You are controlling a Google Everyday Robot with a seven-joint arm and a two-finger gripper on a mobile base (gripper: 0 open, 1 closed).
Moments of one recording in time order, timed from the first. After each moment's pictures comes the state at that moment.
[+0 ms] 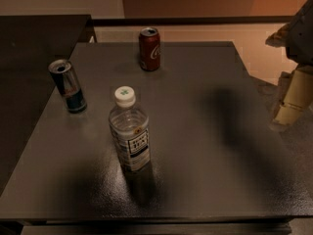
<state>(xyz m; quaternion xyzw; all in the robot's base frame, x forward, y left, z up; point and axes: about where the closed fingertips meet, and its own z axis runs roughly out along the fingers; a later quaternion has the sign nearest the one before) 0.438 -0.217 0.976 -0.60 0.78 -0.03 0.16</state>
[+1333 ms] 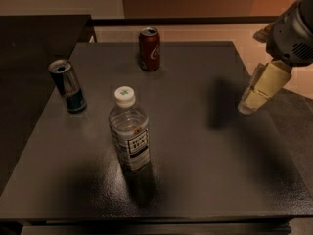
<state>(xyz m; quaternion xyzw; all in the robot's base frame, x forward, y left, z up) 0.493 -0.202 0.958 -0.56 0.79 0.00 0.25</state>
